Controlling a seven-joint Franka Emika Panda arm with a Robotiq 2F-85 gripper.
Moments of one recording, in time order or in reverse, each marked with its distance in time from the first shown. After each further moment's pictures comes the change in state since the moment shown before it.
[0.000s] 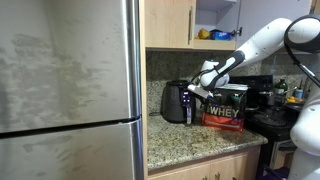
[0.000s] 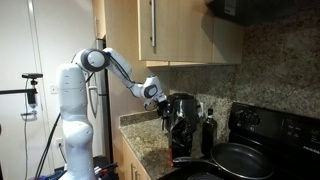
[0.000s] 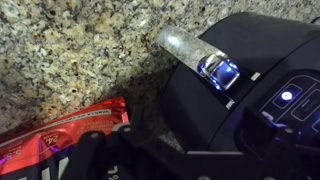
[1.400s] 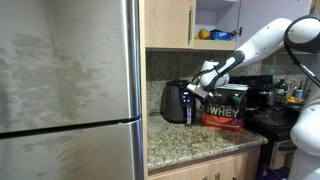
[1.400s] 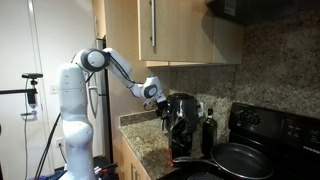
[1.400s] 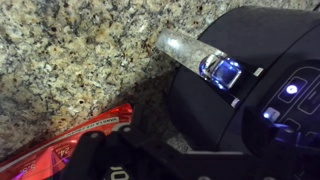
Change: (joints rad) arm 0.002 0.000 -0.001 0.000 0.011 -0.014 0.090
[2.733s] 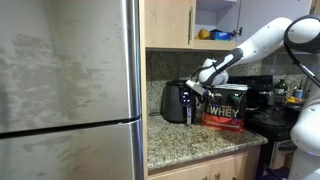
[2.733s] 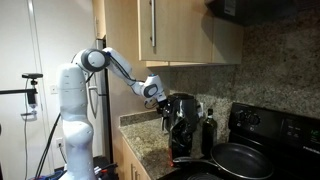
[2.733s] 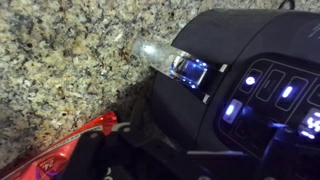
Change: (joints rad) arm 0.008 0.001 -0.003 0.022 0.128 0.043 -0.030
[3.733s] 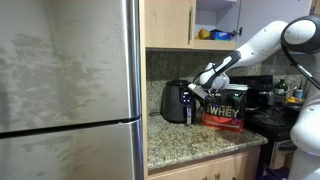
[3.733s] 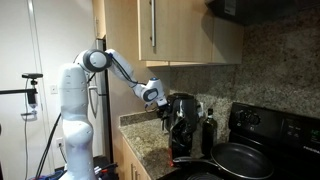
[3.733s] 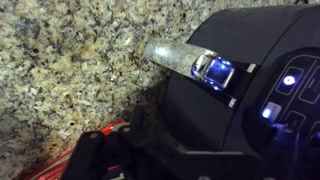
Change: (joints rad) arm -0.007 0.026 -0.010 -0.039 0.104 0.040 -0.086
